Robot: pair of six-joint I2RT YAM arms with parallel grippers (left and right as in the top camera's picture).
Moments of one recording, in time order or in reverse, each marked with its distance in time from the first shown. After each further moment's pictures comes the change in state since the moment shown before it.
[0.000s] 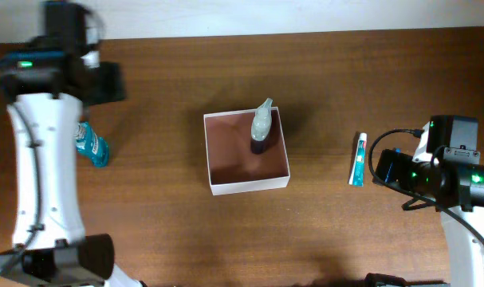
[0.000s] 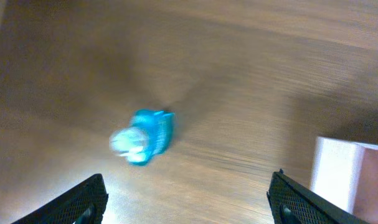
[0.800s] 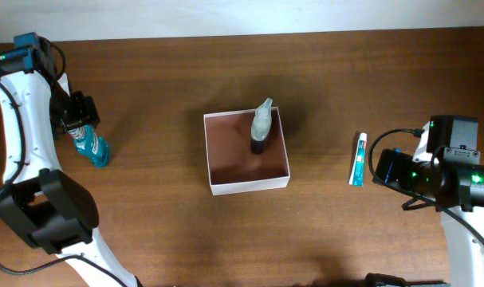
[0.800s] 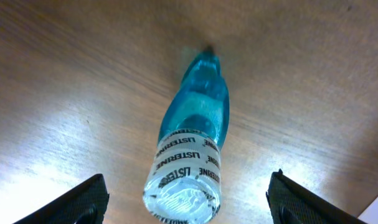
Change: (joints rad) left arm 0.241 0.292 -0.040 -0.085 0.096 0.039; right arm 0.000 0.000 0.000 0.003 0.000 0.000
